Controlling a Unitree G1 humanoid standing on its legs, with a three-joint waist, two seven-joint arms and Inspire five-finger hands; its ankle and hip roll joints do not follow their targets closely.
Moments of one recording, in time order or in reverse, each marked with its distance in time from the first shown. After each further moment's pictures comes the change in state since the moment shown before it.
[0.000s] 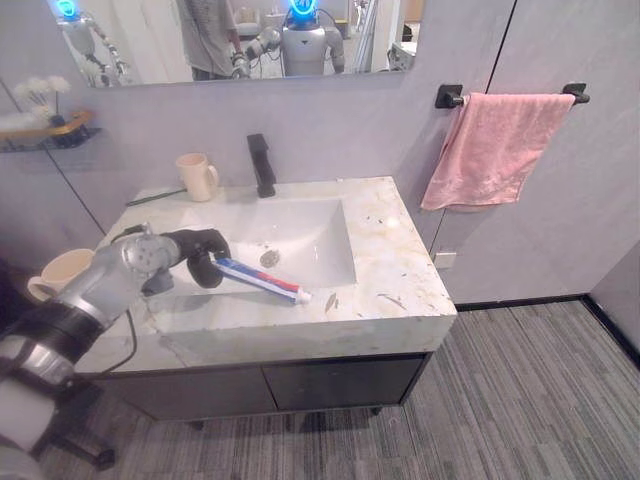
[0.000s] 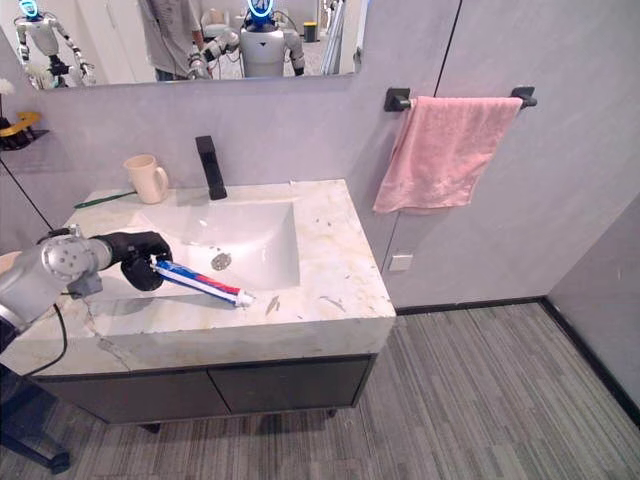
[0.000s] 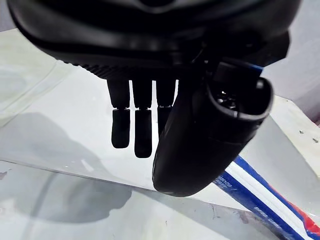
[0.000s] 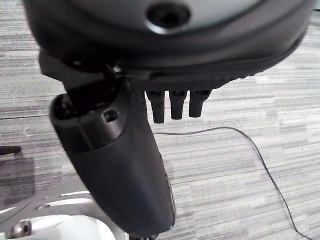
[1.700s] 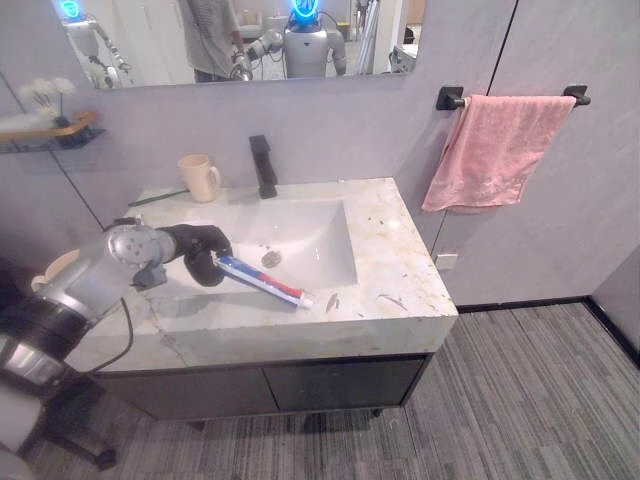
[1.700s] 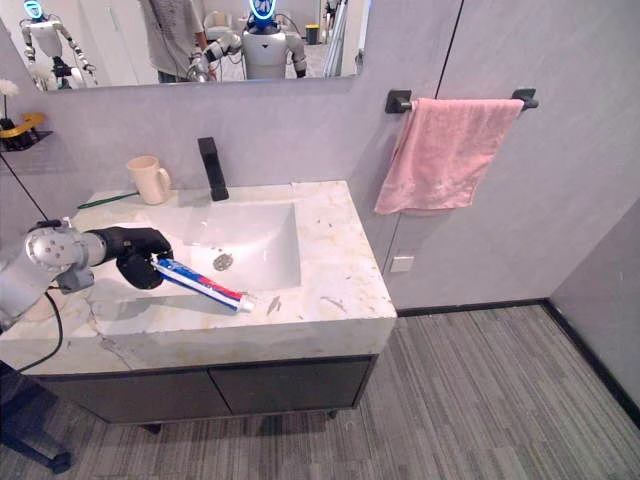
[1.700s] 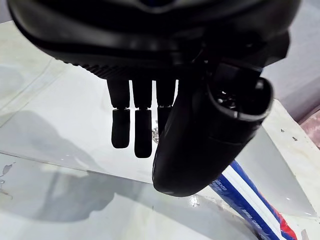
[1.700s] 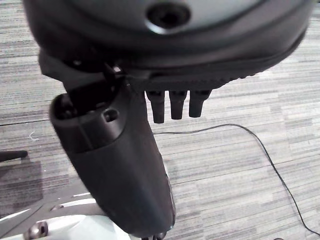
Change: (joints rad) left arm 0.000 0.040 0.038 -0.056 -0.038 0.023 -0.098; right arm -0.003 0.001 -0.003 0.000 0.038 -0.005 -0.020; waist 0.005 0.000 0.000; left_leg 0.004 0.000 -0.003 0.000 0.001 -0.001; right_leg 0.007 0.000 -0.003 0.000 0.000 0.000
